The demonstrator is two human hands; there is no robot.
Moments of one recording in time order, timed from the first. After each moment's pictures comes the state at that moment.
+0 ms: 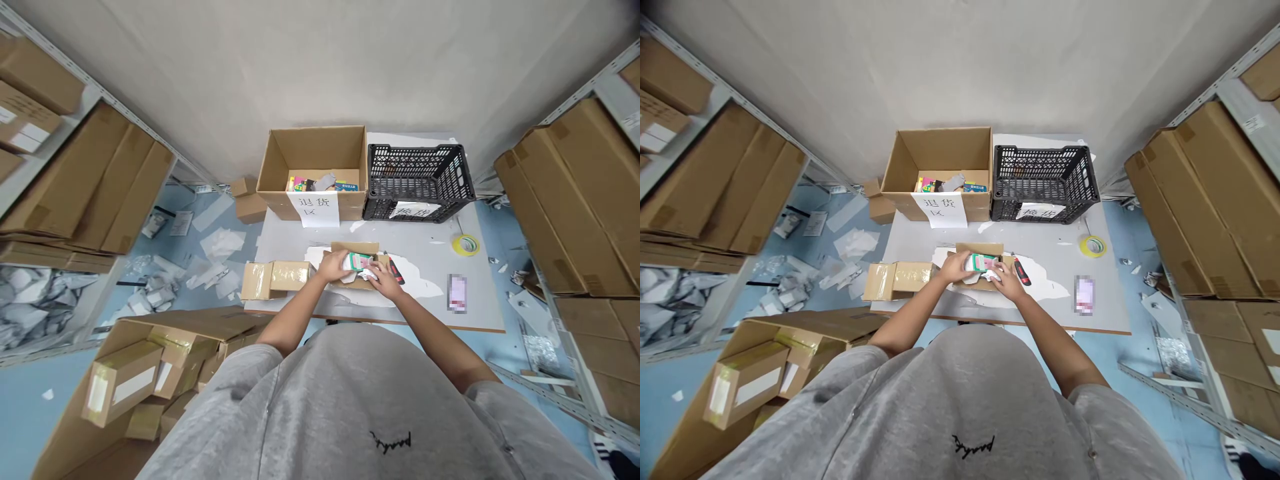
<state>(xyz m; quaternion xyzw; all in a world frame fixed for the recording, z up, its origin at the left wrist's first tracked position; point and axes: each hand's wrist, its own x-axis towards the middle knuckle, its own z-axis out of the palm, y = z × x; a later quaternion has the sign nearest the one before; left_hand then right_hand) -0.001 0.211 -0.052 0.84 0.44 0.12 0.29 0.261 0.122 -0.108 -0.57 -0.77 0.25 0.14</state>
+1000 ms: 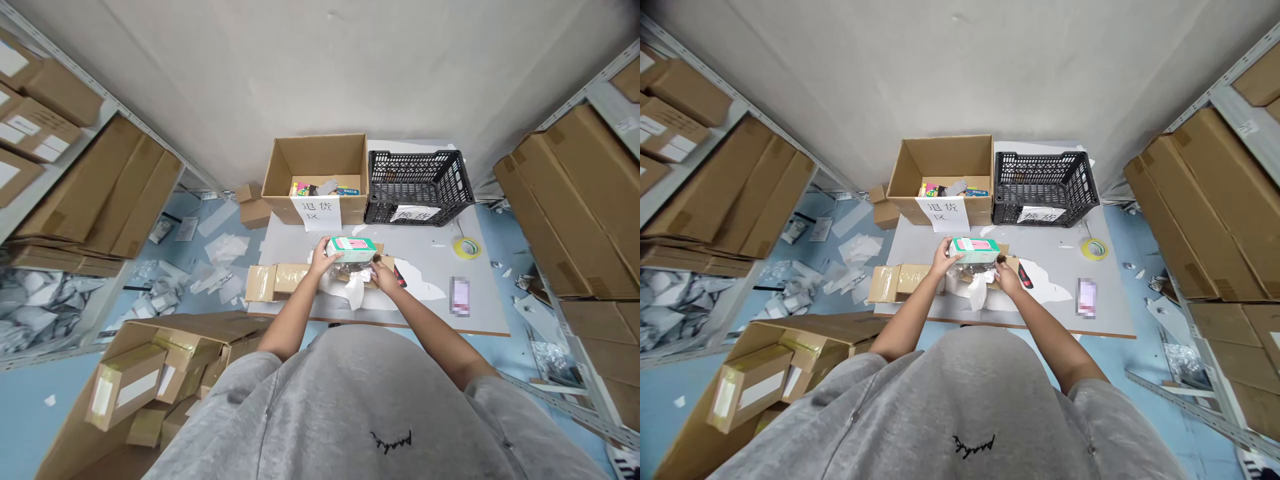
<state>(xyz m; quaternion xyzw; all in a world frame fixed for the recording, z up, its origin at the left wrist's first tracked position) -0.030 0.232 -0.050 0.61 0.45 0.46 0.46 0.248 0.147 -0.104 -0.65 -0.70 0.28 0.13</state>
